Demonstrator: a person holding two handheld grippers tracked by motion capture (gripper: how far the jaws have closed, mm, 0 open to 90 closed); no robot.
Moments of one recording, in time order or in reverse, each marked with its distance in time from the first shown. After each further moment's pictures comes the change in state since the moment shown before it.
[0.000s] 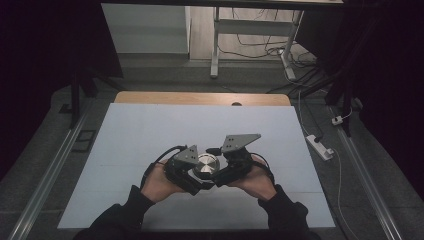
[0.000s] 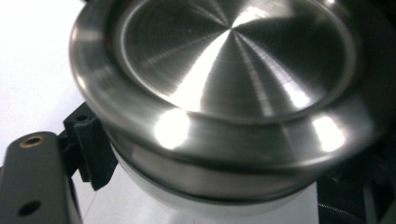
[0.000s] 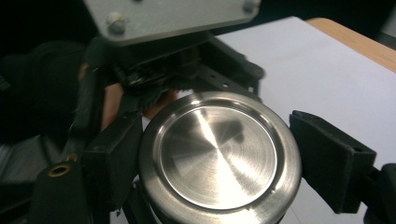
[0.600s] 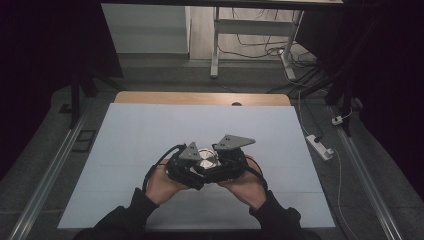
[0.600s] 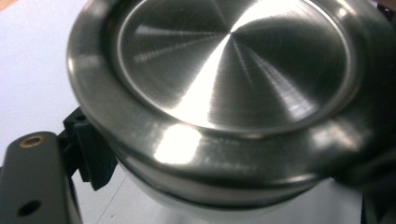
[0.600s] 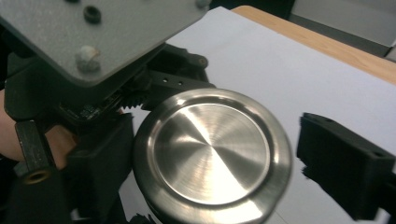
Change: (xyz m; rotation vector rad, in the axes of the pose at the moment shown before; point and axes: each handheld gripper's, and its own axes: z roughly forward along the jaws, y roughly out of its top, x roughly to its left) left arm 0.002 0.000 0.007 0.027 0.184 -0.116; right arm 0.014 0.003 0.015 0.017 -0.312 0.126
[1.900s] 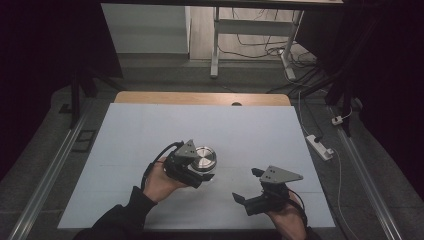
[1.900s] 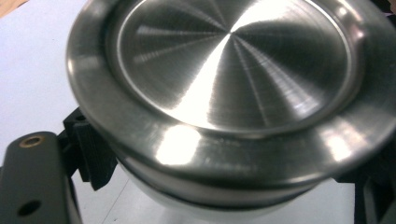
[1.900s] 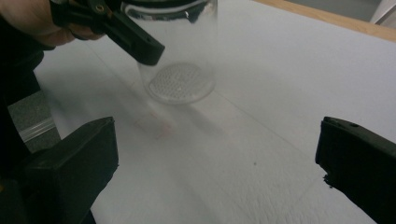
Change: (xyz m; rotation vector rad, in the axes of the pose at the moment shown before) left arm 0.007 0.000 -0.006 -0.029 -0.031 0.006; right arm -0.017 -0.095 -0.078 -0.033 -0.045 0.040
